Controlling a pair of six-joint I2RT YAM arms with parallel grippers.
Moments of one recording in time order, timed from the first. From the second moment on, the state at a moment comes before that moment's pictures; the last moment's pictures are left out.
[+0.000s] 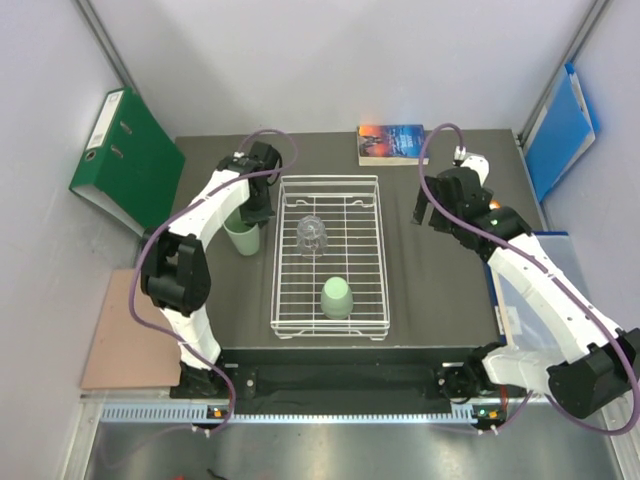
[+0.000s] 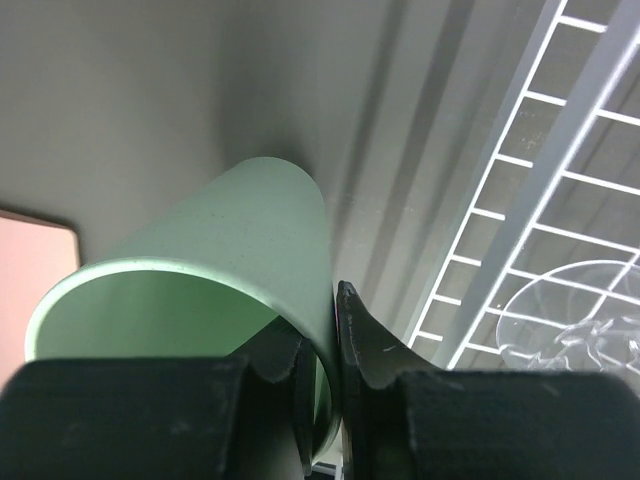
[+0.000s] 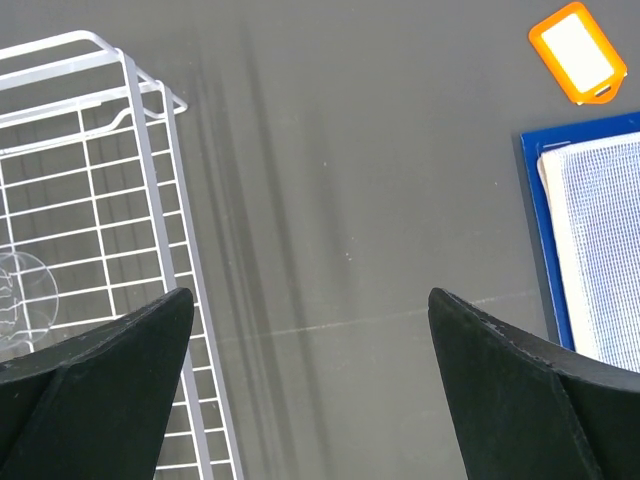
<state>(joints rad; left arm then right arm) -0.32 1.82 1.59 -1.02 -0.27 -0.50 0.46 1.18 1.17 -0.73 0.41 0.51</state>
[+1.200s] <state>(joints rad) -0.25 1.86 1.64 -1.00 -0.25 -0.53 0.46 1.29 1.17 -0.68 0.37 0.47</state>
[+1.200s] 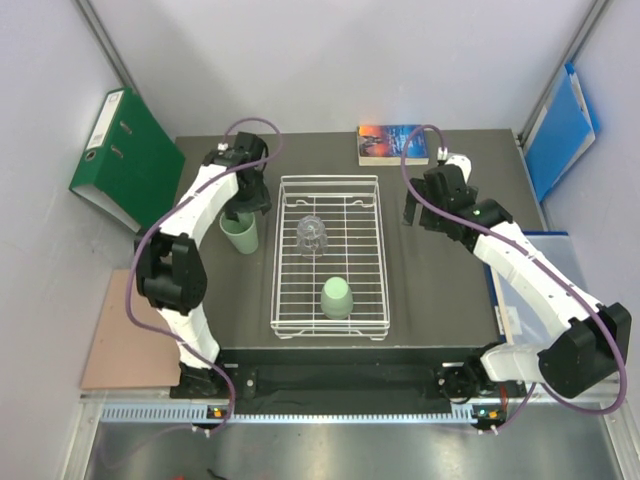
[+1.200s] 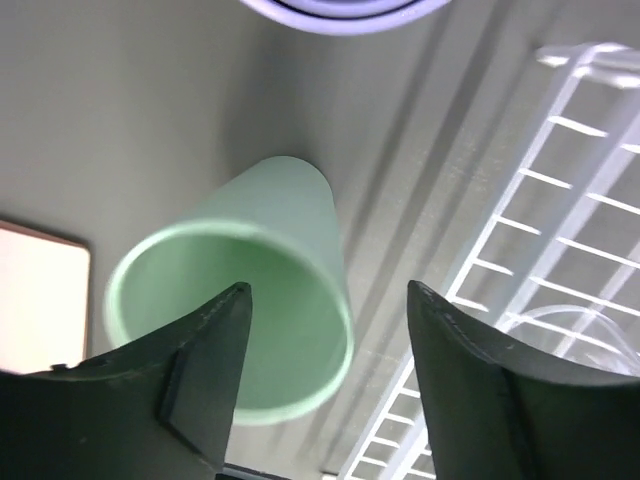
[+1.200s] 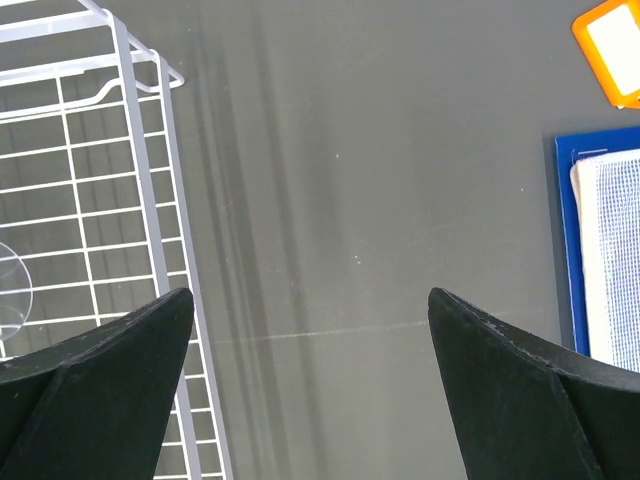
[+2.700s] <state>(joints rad) -0.68 1.00 1.18 -0.59 -0.46 -0.60 1.19 1.48 1.14 -0.58 0.37 0.57</state>
